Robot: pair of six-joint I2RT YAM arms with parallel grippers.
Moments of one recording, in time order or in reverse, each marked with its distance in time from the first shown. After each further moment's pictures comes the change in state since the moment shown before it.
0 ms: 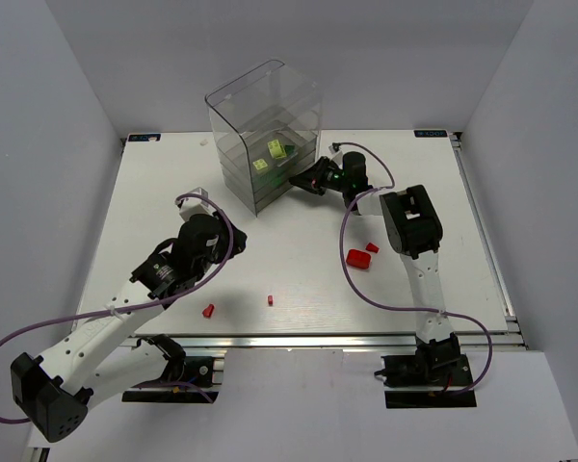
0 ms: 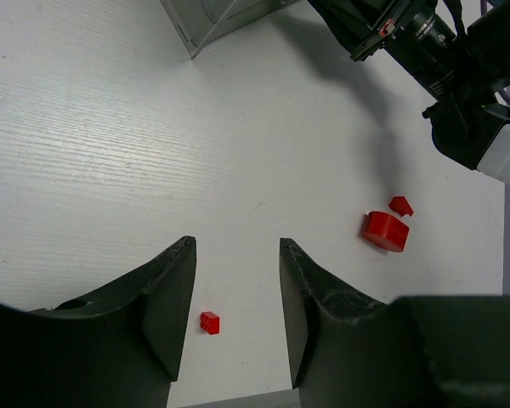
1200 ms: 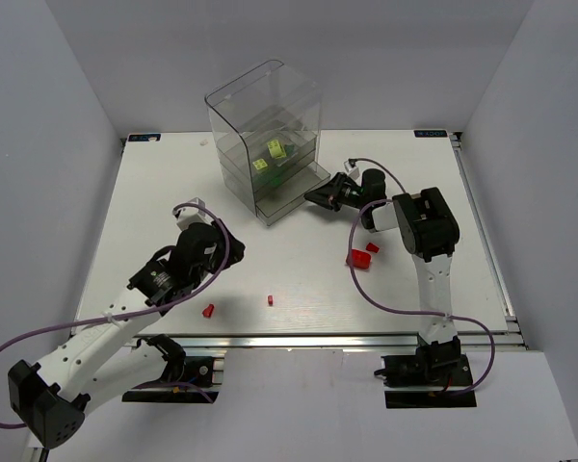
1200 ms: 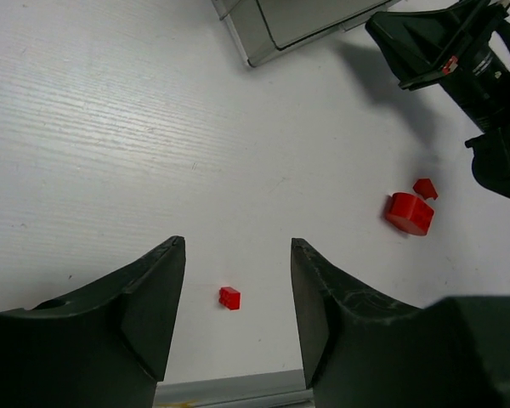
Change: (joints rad) left arm 0.000 -0.048 -0.059 -0.044 0.013 -0.035; right arm -0.071 -0.127 -0.338 0.232 -0.105 0.055
